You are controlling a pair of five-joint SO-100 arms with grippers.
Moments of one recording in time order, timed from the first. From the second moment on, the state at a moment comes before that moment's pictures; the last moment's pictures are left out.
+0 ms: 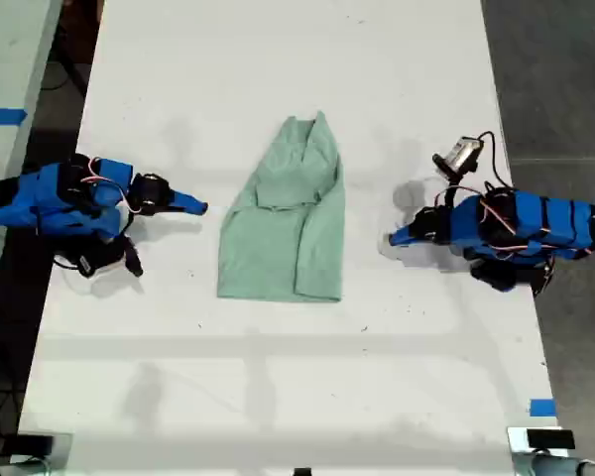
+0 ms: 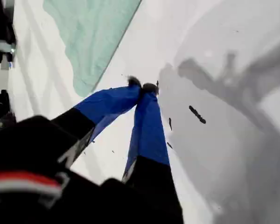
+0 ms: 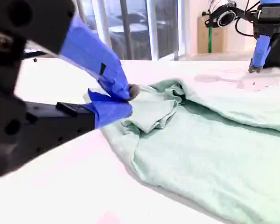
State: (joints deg) arm 0 -12.6 206.1 183.7 50.7 11.4; arm 1 9.1 199.8 175.1 69.0 -6.4
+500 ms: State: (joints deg) arm 0 -14.1 206.1 183.7 52.4 9.7; arm 1 10.5 199.8 175.1 72.0 -5.8
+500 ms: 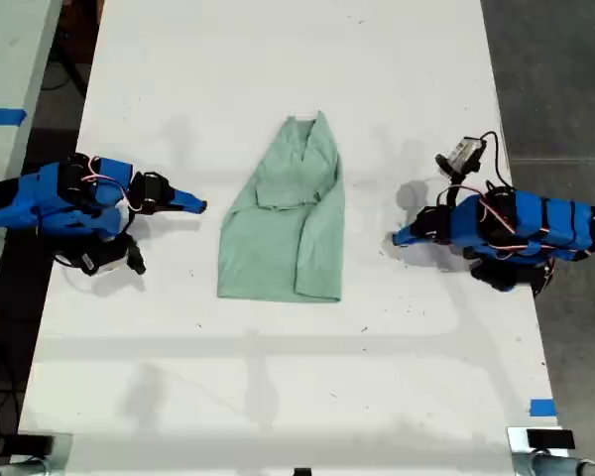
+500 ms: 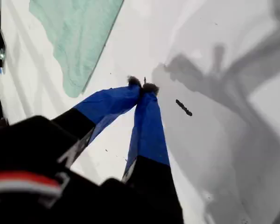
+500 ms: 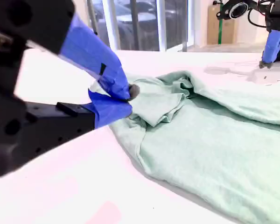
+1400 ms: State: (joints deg) arm 0 -4.6 105.6 121.7 64.2 -3.7; arm 1 11.1 199.8 175.1 72.0 -5.8
